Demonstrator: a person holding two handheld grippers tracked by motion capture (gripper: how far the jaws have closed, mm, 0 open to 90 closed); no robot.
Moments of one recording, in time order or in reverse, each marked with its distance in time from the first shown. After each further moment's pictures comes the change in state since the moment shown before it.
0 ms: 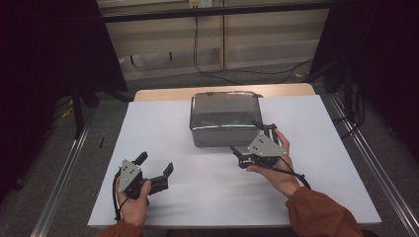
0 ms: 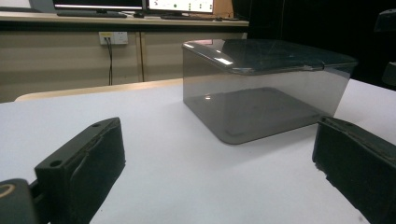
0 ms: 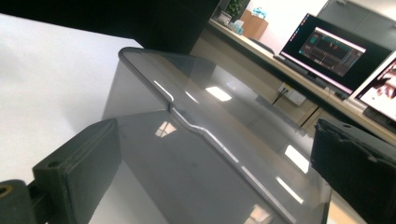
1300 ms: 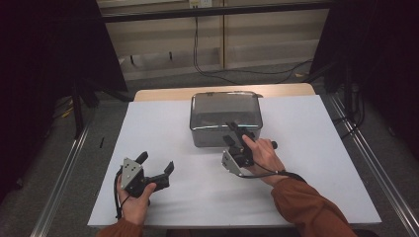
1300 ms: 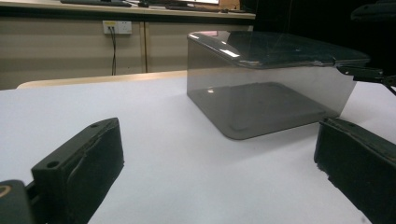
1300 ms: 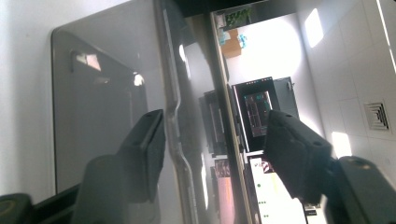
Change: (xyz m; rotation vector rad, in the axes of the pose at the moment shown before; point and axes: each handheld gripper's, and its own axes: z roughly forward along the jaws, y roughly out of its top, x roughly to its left) left arm 0.000 0.000 0.005 0.038 0.021 -0.020; right arm 0.037 0.012 0.036 0.091 -0.130 -0.813
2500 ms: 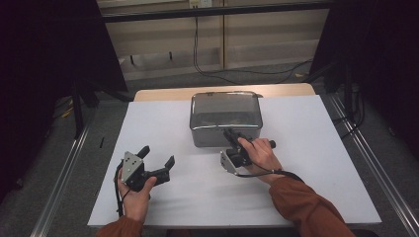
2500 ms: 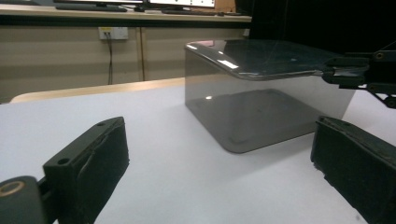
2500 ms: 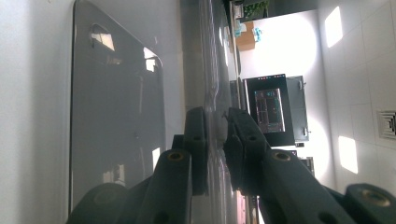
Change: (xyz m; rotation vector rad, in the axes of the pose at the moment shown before) left arm 0.003 0.013 0.011 -0.006 -0.022 0.013; right arm 0.010 -0.003 0.011 0.041 0.051 -0.065
